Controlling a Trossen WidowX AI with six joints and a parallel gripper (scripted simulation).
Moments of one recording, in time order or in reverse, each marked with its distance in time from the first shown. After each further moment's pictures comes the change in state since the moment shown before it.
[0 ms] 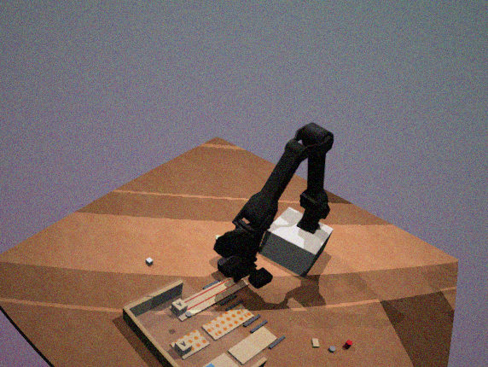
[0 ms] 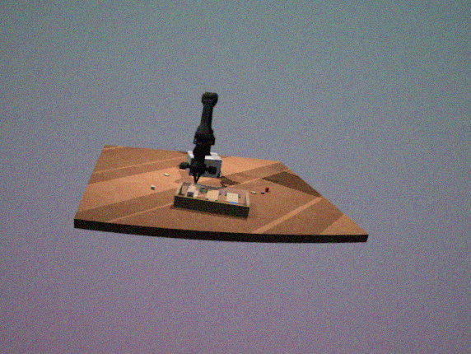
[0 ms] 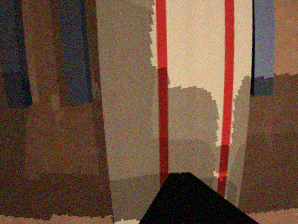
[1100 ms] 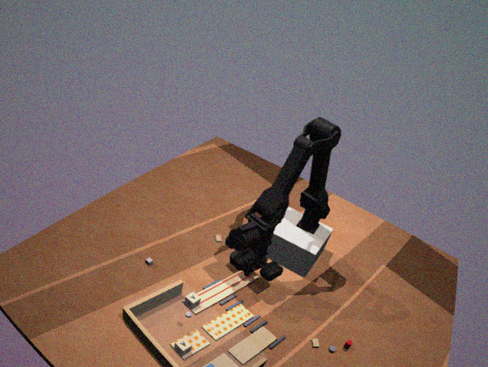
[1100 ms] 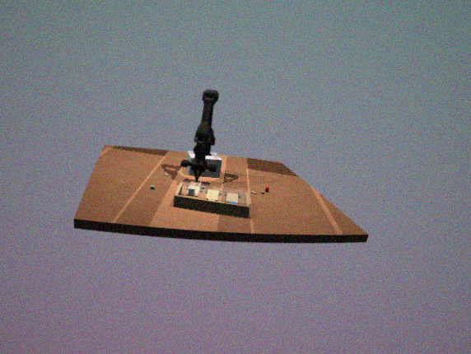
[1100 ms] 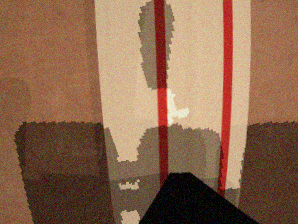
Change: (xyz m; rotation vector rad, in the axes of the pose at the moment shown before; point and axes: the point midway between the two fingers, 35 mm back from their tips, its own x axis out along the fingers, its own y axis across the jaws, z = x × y) arm -0.001 -0.002 -0.048 0.000 0.000 0.000
